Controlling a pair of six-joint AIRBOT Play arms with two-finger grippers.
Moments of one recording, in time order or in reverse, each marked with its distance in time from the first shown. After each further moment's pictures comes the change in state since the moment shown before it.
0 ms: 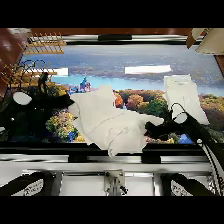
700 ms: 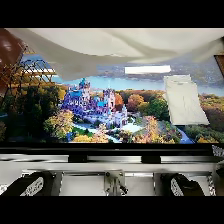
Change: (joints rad) left arm 0.171 0.196 1.101 0.014 -0.278 0.071; right arm -0.168 0.454 0.877 -0.076 -0.053 -0.167
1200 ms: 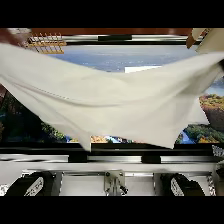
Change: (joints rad) left arm 0.003 0.129 -0.228 0.326 -0.307 -0.069; right arm -0.006 -0.043 0.061 -0.140 0.384 -0.001
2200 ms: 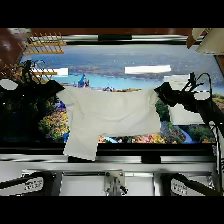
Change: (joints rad) left arm 0.004 -0.509 -0.678 -0.357 0.545 -0.013; right arm 0.023 -0.534 -0.615 0.600 -0.673 -0.039
